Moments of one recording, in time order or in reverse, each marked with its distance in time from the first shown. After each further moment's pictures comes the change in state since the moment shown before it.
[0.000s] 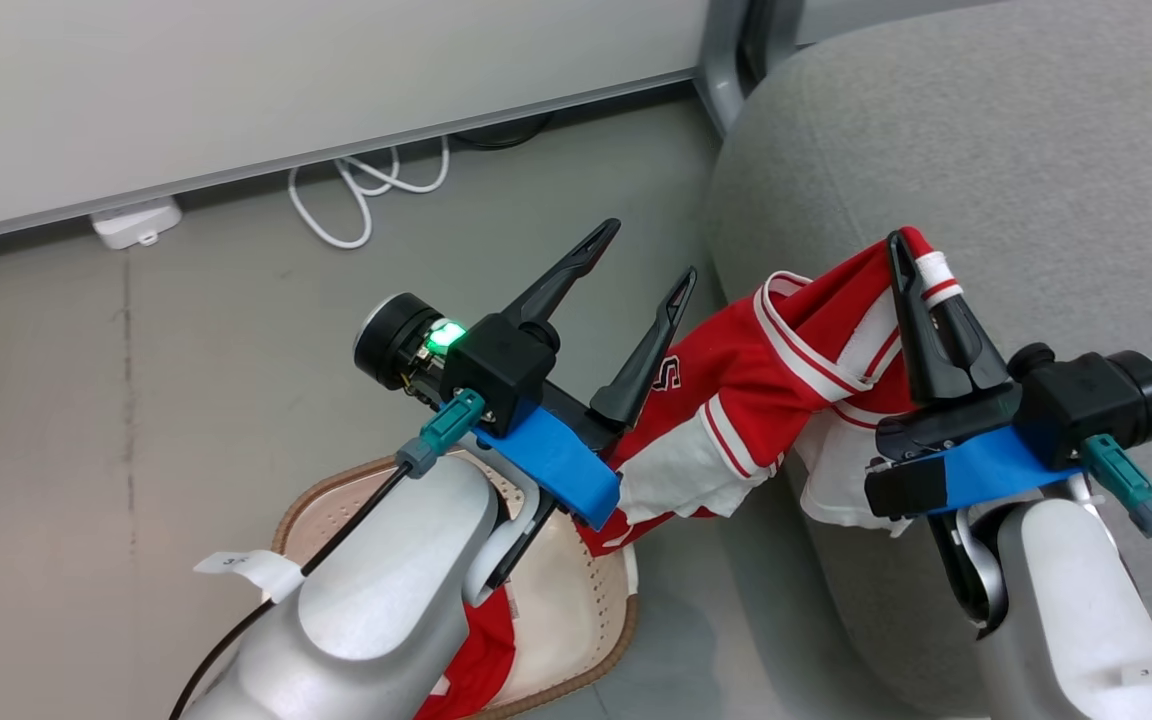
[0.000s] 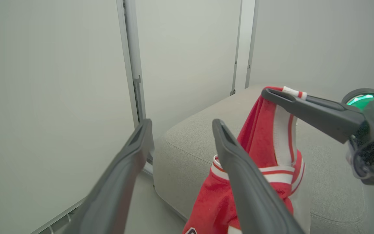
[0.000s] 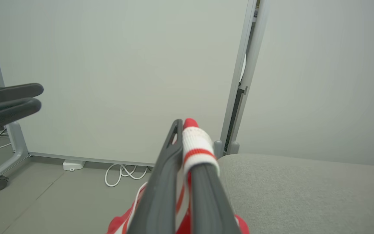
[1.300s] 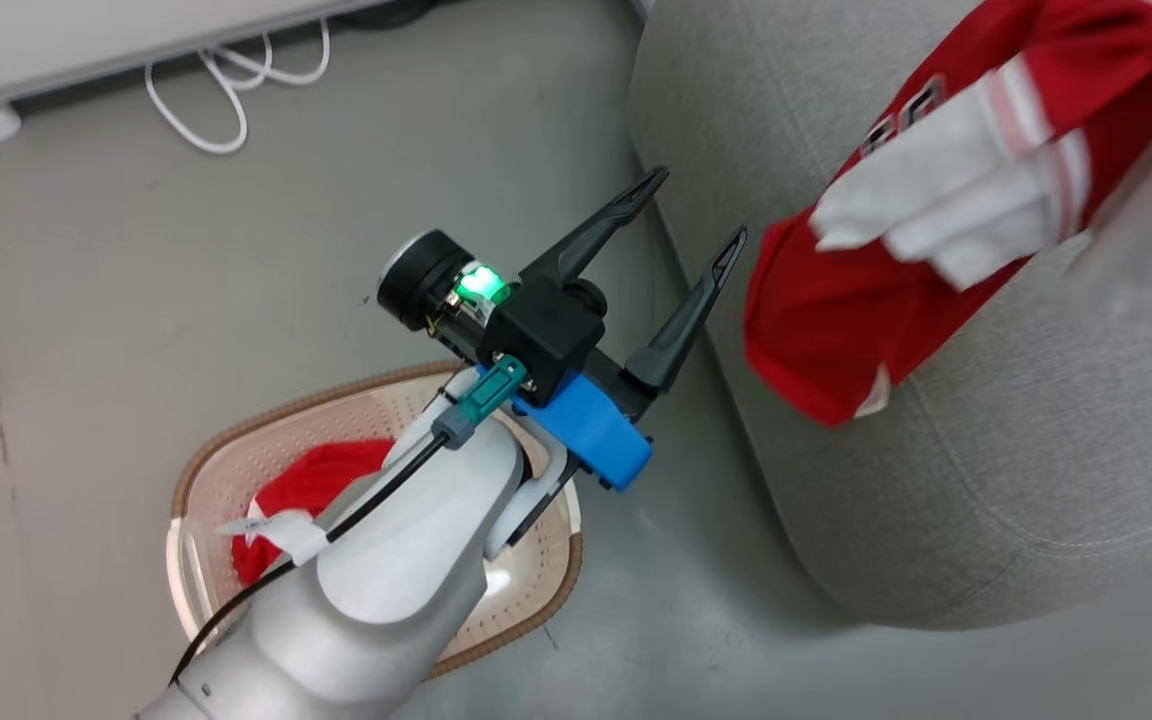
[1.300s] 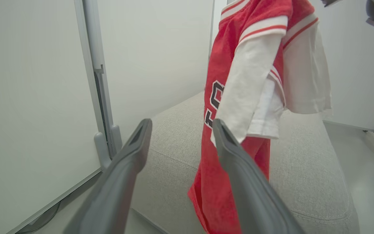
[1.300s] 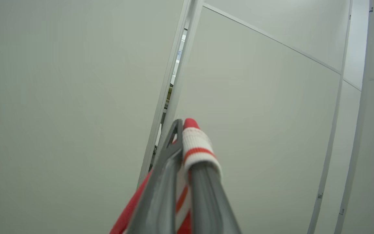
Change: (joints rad) left arm -0.078 -0.017 -0.029 0.000 0.053 -0.012 0.000; right arm -0.345 -0.100 -0.256 -0.171 0.001 0.000 0.000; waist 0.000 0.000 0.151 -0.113
